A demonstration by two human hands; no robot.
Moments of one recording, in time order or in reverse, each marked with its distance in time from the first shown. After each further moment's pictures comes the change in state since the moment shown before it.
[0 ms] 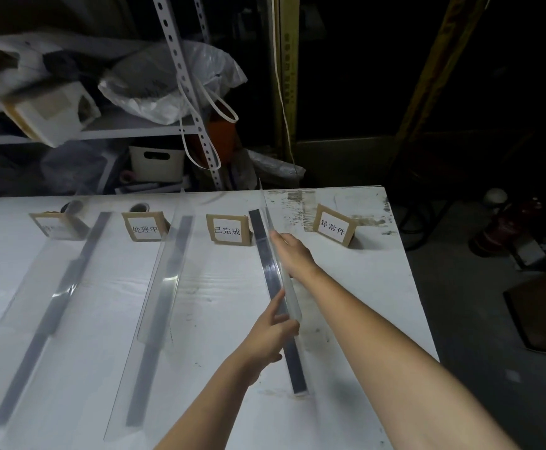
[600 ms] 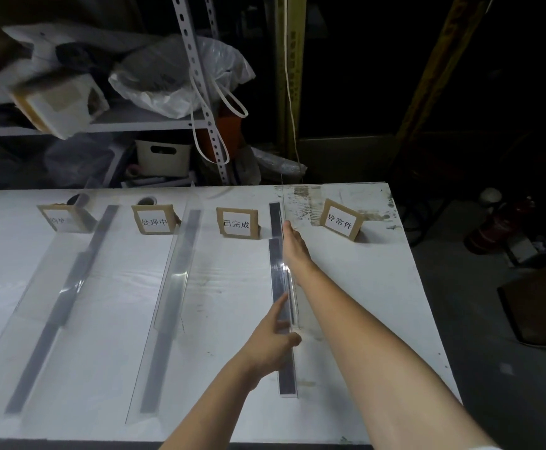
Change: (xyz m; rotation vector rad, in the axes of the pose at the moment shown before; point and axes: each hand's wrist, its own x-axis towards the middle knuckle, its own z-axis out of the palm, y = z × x) left_hand -0.017 -0.029 -0.021 0.068 -0.011 0.020; right_hand -0.008 -0.014 0.034 0.223 0.090 0.124
